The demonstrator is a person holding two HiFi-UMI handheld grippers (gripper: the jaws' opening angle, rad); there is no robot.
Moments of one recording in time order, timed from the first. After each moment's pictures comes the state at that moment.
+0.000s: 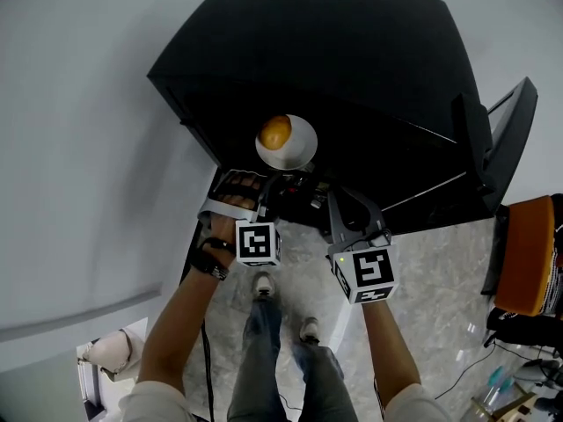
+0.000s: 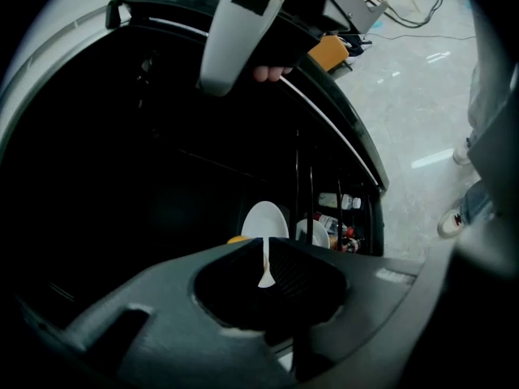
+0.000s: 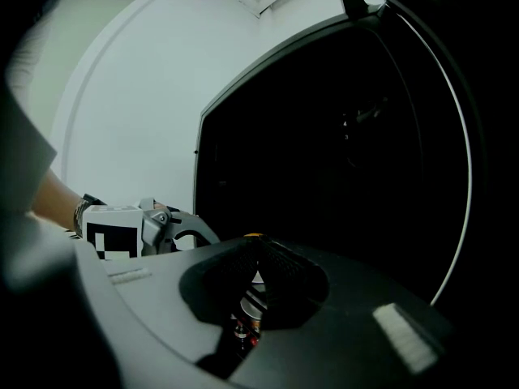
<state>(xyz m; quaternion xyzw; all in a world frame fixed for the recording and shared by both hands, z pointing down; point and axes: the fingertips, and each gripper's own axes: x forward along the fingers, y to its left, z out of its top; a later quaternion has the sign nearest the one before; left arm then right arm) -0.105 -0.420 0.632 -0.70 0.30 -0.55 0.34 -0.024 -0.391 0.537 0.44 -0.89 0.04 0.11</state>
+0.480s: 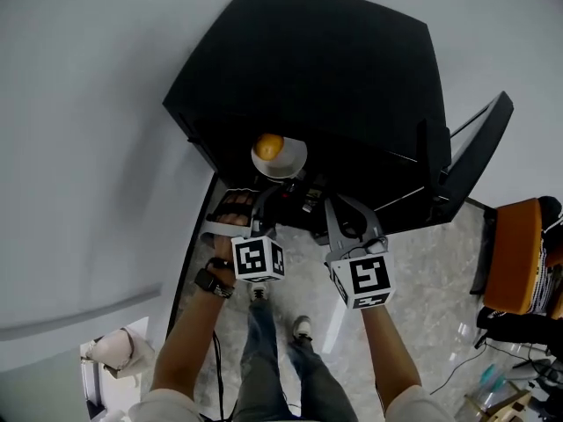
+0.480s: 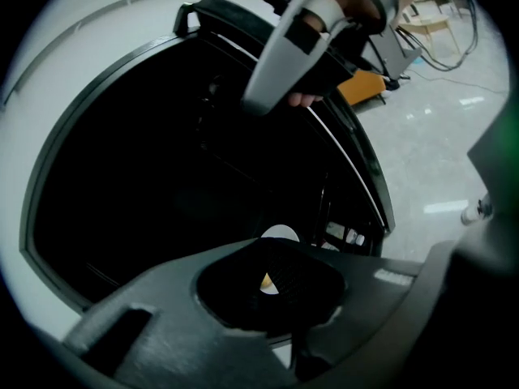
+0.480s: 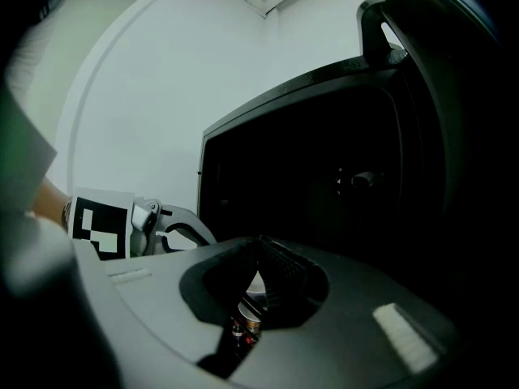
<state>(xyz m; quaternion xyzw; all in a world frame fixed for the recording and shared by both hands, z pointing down) -0.089 -0.397 0.564 -0.74 0.38 -0.49 0.26 -0.011 -0.379 0.481 0.44 -0.89 0.03 0.13</state>
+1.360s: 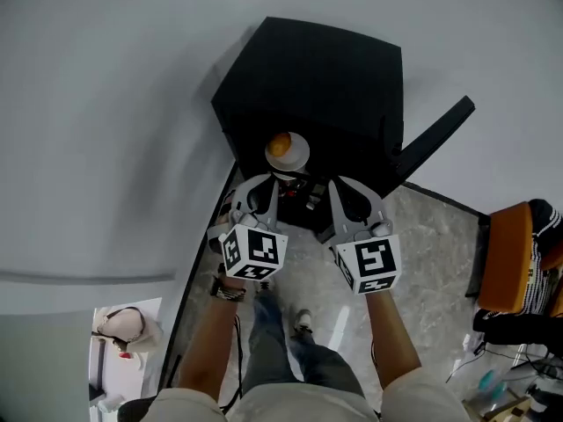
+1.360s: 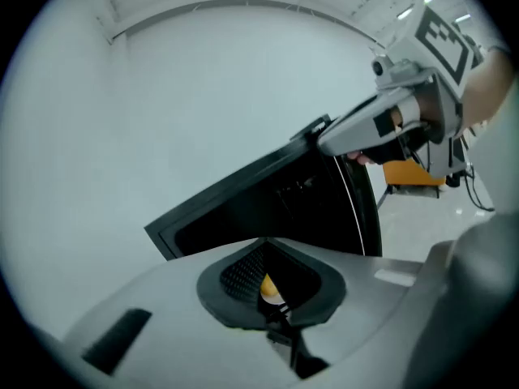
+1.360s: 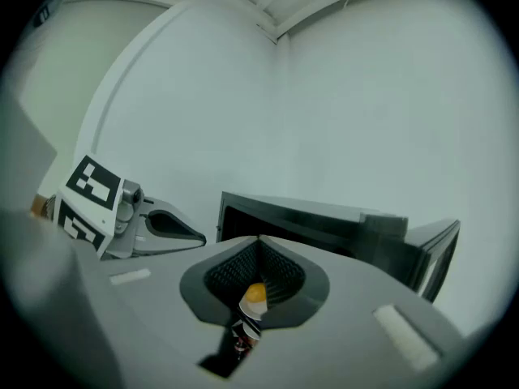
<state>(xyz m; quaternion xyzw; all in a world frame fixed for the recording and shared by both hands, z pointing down) -0.100 -0.319 0.399 -0.78 0.54 -0.30 0.10 0.000 -0.314 0.344 0.42 -0.90 -0.01 0.09</state>
